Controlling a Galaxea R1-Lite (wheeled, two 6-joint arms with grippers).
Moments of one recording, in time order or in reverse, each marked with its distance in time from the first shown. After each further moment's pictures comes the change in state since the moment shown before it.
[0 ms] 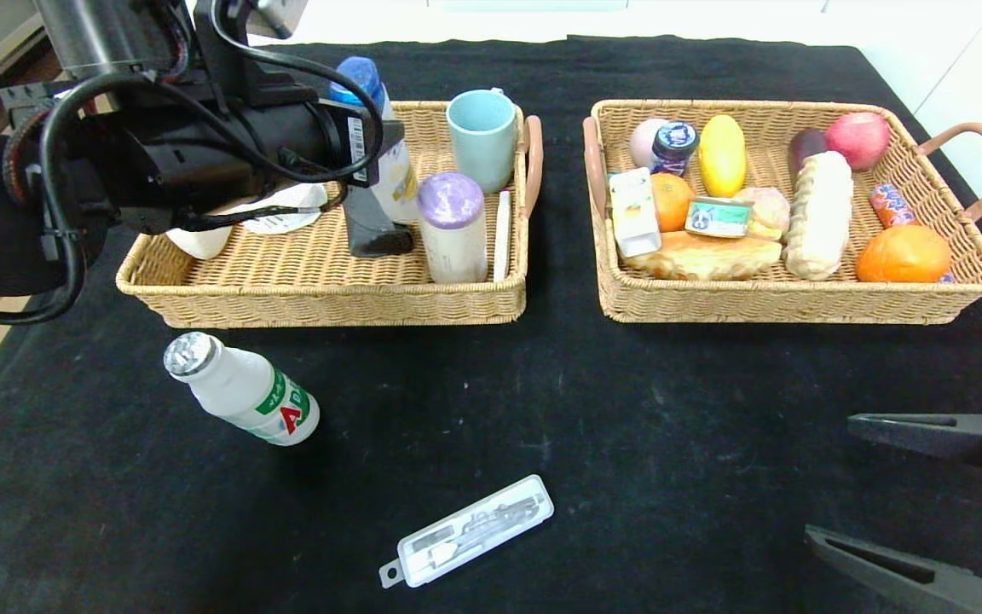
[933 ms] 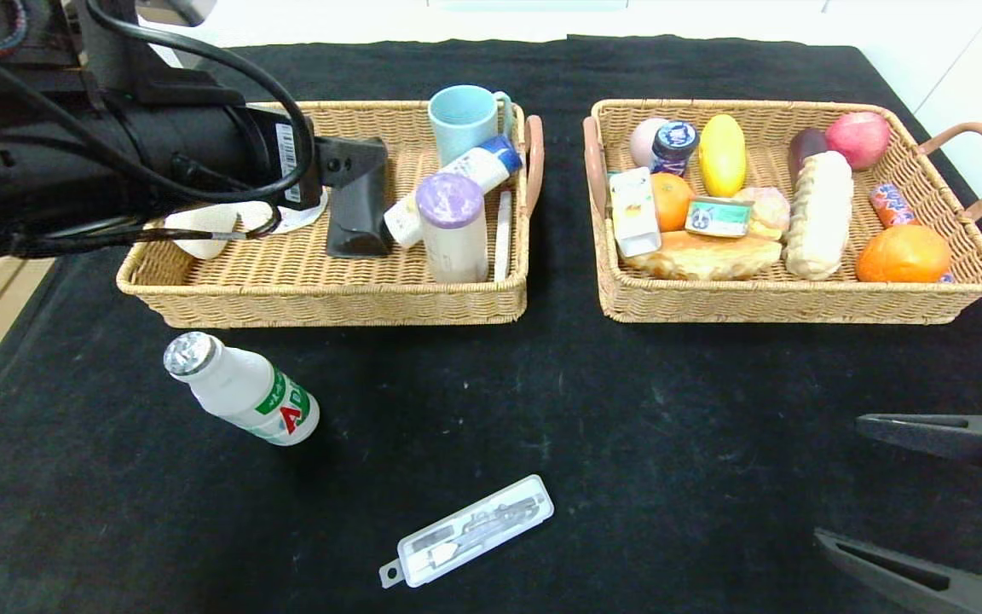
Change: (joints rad) left arm -0.027 -0.196 0.127 0.171 0.014 -0.027; right arm 0.002 -0.022 0.004 0.002 0.001 0.000
